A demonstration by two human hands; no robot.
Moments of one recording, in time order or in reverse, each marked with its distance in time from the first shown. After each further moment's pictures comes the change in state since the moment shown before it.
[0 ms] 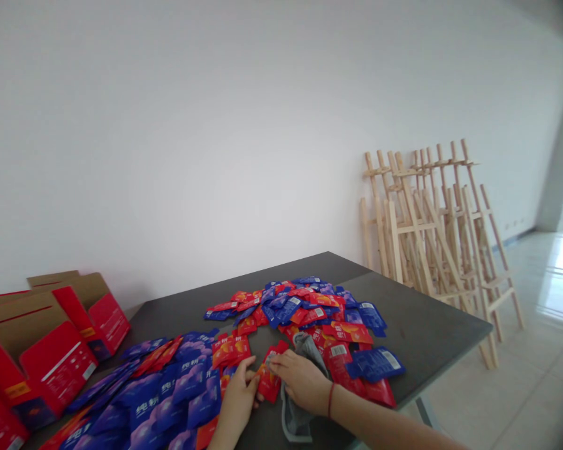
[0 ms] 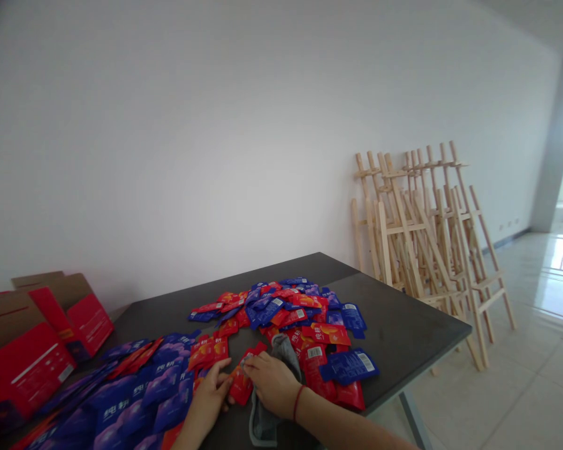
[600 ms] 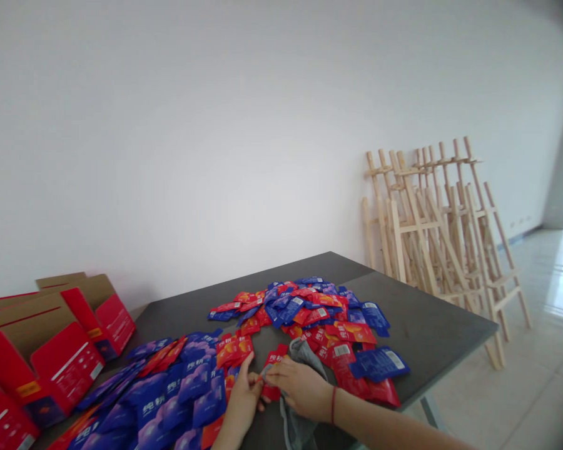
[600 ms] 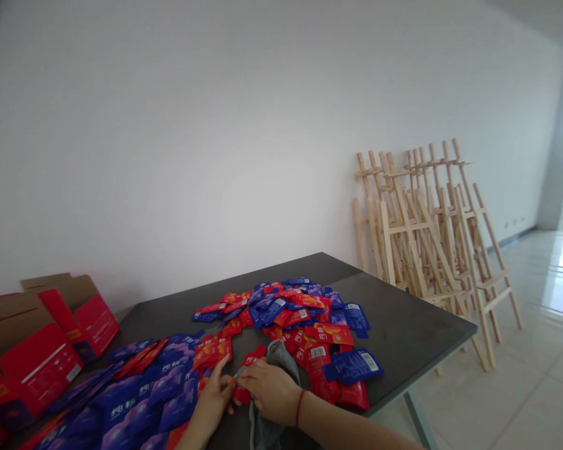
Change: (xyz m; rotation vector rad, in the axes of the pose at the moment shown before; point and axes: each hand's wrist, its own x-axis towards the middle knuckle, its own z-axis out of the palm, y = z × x) left_hand 0.004 -0.019 0.010 -0.207 0.040 -0.017; right_hand 0.000 -0.010 0.005 0.073 -0.033 -0.122
